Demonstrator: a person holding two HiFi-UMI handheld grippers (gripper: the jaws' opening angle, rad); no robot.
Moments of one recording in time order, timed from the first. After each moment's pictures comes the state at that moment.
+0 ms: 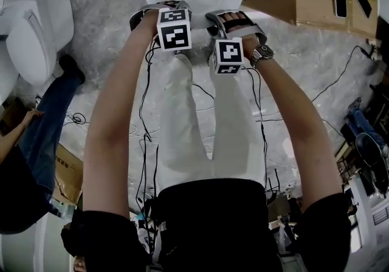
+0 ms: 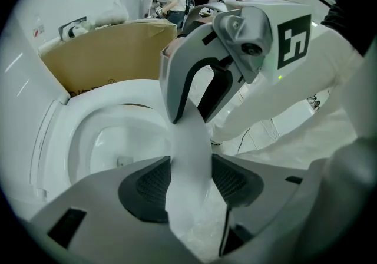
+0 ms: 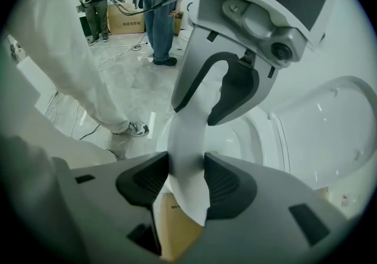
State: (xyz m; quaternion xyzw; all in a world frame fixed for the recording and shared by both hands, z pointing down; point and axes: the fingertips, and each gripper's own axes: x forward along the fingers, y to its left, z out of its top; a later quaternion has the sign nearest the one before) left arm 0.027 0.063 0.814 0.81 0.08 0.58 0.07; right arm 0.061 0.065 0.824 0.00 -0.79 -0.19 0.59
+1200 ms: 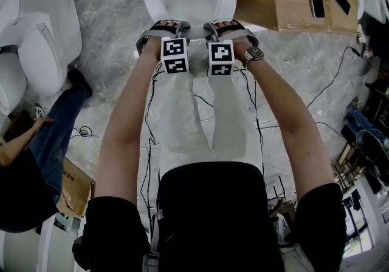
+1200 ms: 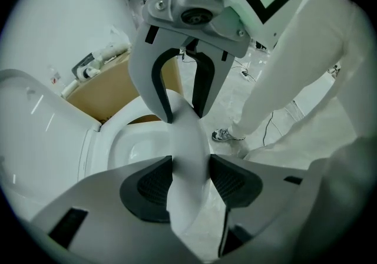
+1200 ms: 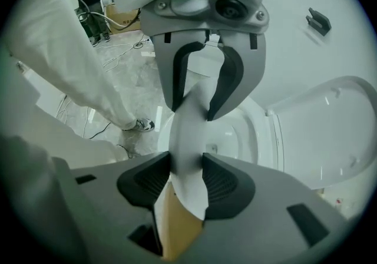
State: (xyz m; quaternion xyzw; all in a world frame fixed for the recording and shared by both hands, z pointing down) left arm 0.022 0.055 0.764 0.82 0.00 0.57 -0.06; right arm 0.060 0.053 0.773 -0.03 -0.76 -0.16 0.63
